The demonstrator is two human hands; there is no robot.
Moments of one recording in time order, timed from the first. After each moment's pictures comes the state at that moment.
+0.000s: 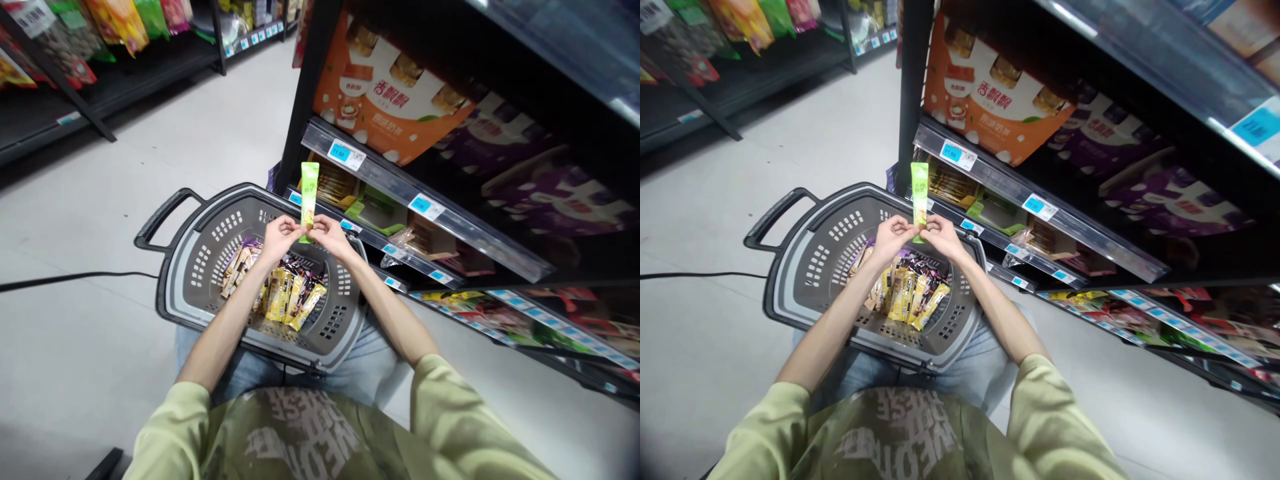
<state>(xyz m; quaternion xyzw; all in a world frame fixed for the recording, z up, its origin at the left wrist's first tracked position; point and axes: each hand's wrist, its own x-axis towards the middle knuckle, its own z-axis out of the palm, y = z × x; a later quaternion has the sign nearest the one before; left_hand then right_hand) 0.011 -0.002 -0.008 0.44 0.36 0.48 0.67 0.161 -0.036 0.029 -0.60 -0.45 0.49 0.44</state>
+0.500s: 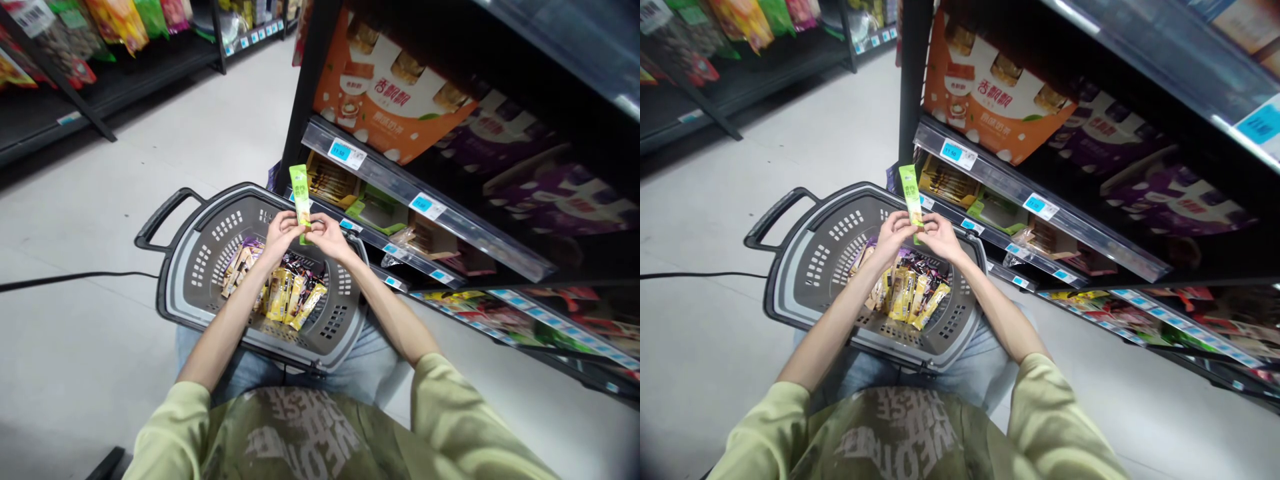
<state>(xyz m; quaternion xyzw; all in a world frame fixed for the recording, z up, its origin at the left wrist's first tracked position) 0.011 -0.003 -0.006 0.39 0.33 0.47 0.72 0.157 -0.034 0.020 -0.56 -0.45 0.51 0.47</state>
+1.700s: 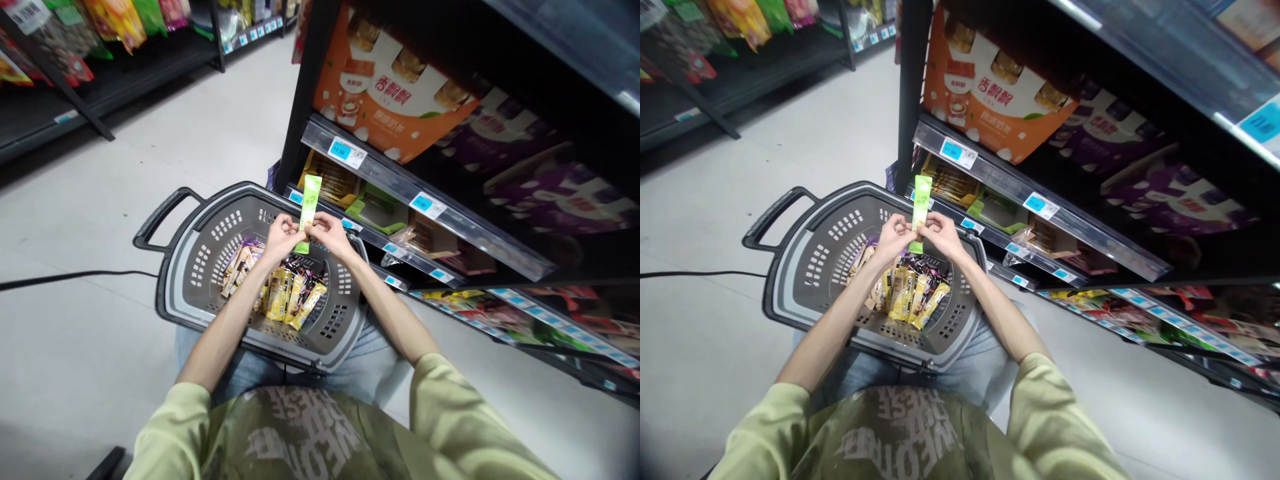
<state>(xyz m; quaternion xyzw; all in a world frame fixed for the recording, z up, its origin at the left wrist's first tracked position) 0.016 -0.005 -0.009 0.41 0.37 0.45 0.70 0.159 -0.035 0.027 -0.59 -0.46 0.47 0.47</state>
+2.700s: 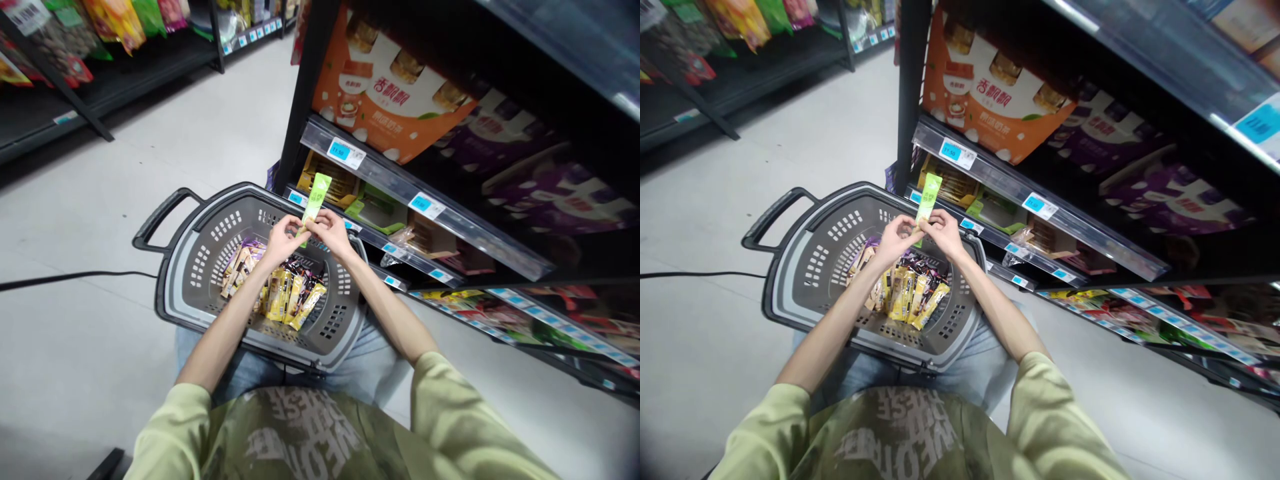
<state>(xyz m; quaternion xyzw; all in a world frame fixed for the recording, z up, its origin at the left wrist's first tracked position) 0.013 -0.004 -0.011 0.57 0.37 0.44 0.59 0.161 -0.032 0.018 -0.59 -0.42 0.45 0.53</state>
